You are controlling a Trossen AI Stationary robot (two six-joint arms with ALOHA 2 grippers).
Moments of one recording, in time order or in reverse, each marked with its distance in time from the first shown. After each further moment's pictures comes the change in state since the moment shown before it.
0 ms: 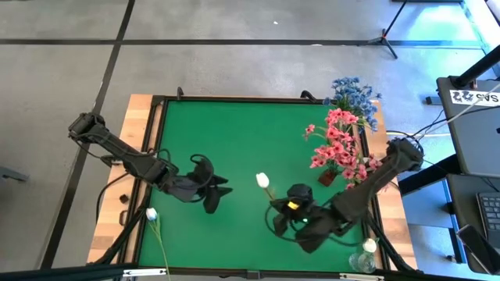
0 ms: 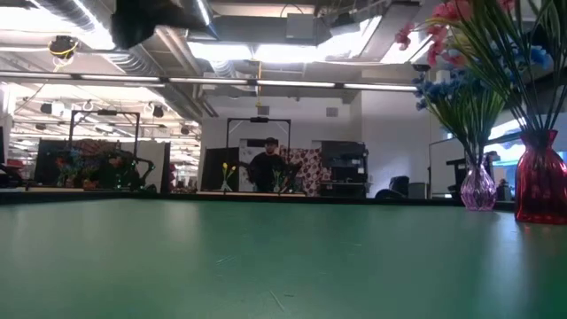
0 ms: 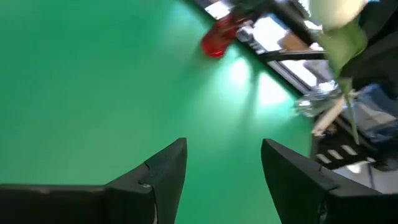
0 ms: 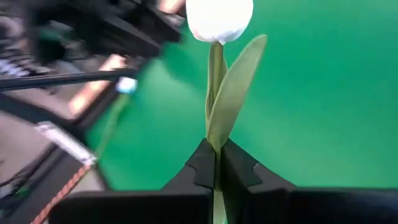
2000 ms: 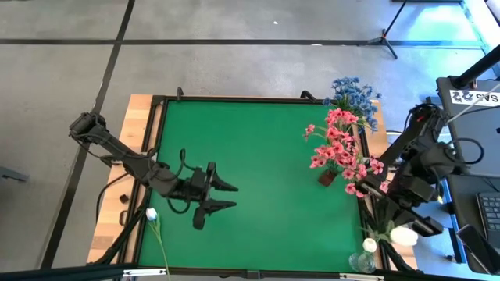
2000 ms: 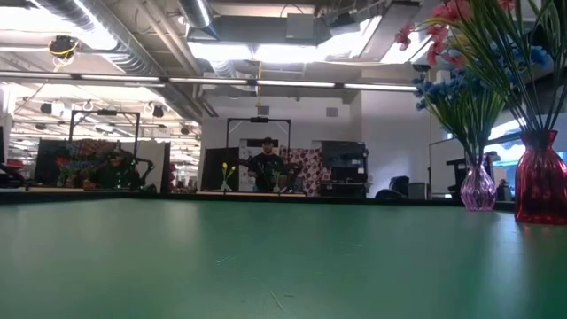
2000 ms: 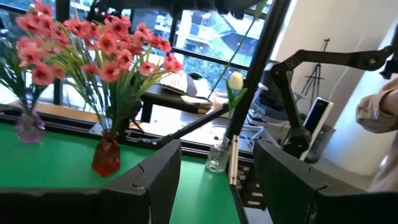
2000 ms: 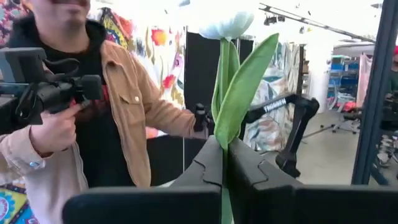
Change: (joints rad) left arm -0.055 0.006 0.000 0.615 0.118 0.697; right arm 0.236 -0.829 -0.447 0.807 -0.847 -1.439
